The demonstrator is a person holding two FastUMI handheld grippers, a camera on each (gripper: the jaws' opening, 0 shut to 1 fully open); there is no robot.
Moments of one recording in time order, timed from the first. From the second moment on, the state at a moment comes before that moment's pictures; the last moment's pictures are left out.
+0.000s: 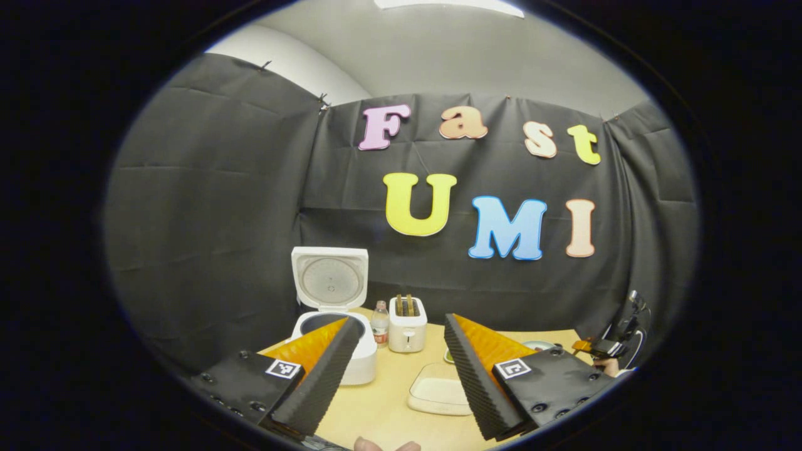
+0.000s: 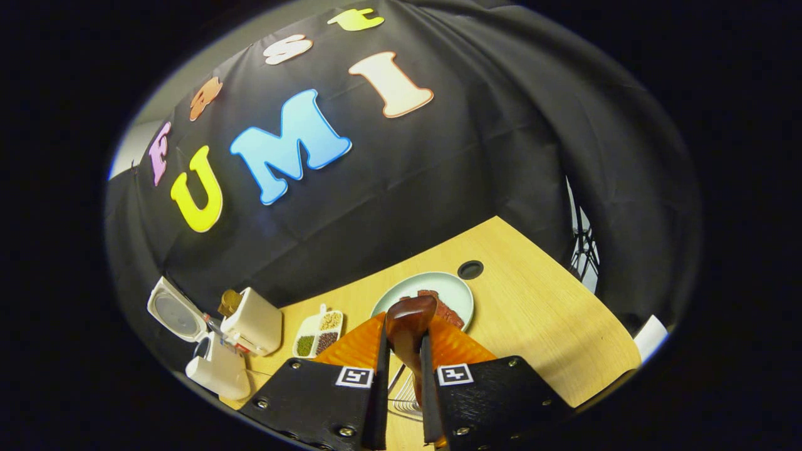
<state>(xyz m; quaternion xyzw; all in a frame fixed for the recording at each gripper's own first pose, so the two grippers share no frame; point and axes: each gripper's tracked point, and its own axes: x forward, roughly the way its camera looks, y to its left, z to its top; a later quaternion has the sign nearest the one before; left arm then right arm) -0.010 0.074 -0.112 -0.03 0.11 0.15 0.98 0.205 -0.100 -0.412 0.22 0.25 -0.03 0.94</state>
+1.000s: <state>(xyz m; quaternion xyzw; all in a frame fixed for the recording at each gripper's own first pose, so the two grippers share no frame) -0.007 0.080 -0.085 -0.05 0.07 0.14 0.99 0.142 -0.149 -0.365 0.20 0.25 -0.09 0.94</state>
